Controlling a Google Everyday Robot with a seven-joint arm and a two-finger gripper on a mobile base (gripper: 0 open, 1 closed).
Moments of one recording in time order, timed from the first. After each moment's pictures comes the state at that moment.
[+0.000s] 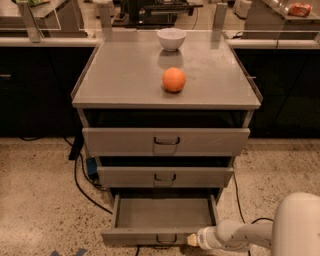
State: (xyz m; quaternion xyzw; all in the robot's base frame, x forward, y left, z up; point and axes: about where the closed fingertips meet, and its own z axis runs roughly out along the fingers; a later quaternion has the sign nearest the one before) arm 0.476 -0.156 0.200 -0.06 0.96 0.24 0.14
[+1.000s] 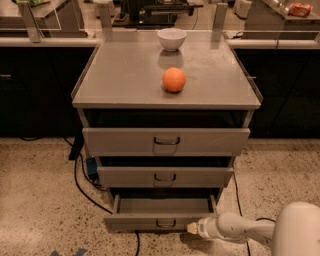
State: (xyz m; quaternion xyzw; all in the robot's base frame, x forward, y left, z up) arm 0.532 -0.170 0.192 -0.04 0.95 0.25 0.18
